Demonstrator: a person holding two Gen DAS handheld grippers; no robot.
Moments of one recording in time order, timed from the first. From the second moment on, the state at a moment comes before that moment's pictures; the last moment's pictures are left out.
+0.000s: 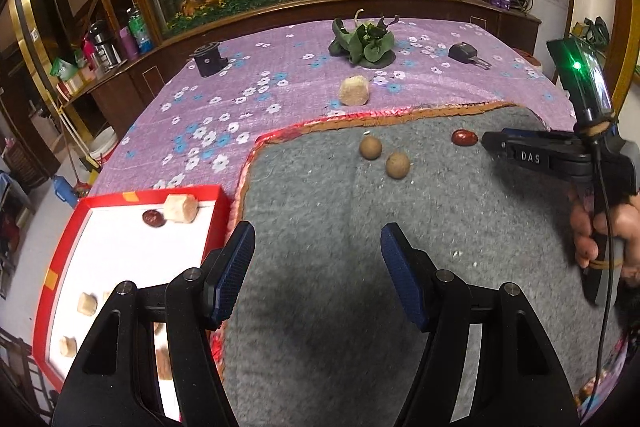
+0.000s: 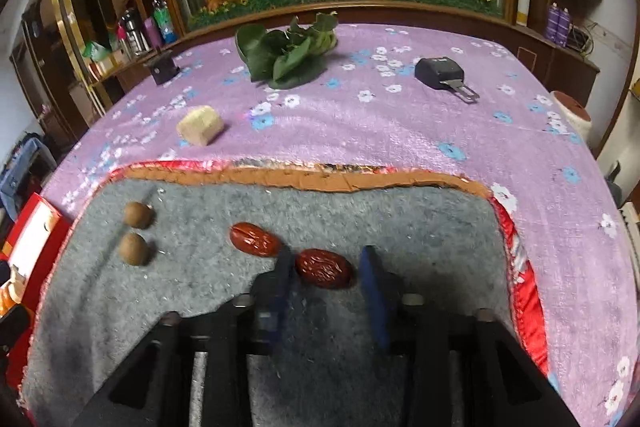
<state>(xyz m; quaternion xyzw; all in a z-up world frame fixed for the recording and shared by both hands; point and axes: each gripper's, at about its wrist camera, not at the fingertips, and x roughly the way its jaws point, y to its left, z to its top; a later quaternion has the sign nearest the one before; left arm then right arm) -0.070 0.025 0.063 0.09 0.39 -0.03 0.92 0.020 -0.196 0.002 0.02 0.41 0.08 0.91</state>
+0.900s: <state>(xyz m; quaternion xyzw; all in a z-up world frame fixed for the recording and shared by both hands) 0.030 -0.032 0.014 0.04 0.46 -0.07 0.89 0.020 -0.231 0.010 0.16 0.43 0.11 0.88</state>
